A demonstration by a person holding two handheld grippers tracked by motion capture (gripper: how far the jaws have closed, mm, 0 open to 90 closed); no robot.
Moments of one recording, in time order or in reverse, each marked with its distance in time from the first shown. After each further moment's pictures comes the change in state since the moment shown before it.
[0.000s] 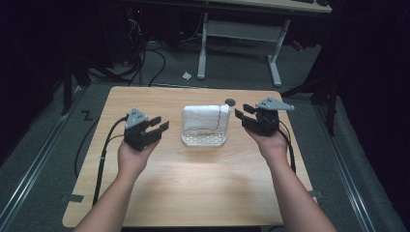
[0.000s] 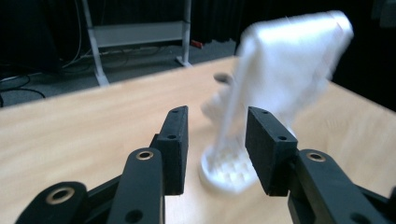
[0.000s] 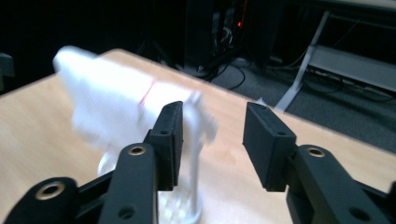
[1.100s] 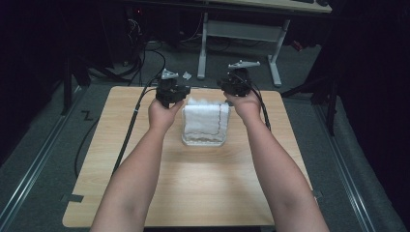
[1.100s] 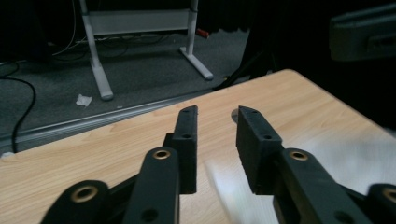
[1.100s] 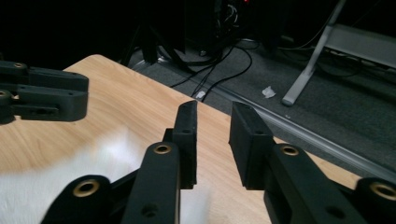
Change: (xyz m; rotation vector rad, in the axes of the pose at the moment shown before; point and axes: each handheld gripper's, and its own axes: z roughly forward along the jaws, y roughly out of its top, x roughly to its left) left arm 0.036 0.098 0.147 0.065 0.020 -0.079; right arm -0.031 0.076 0.129 0.111 0.019 0.034
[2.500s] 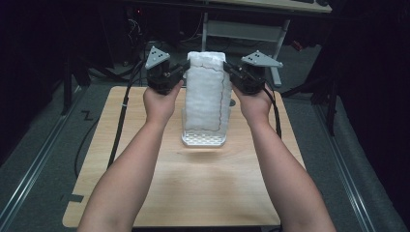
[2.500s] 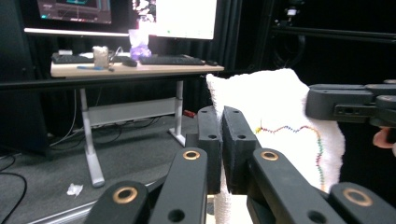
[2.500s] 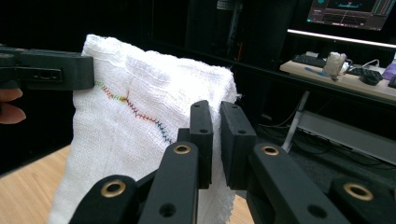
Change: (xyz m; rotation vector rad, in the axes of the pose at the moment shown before) left arm -0.044 0.060 -0.078 -0.328 -0.044 0.083; right arm 0.041 0.030 -0.091 -0.320 -0.051 -0.084
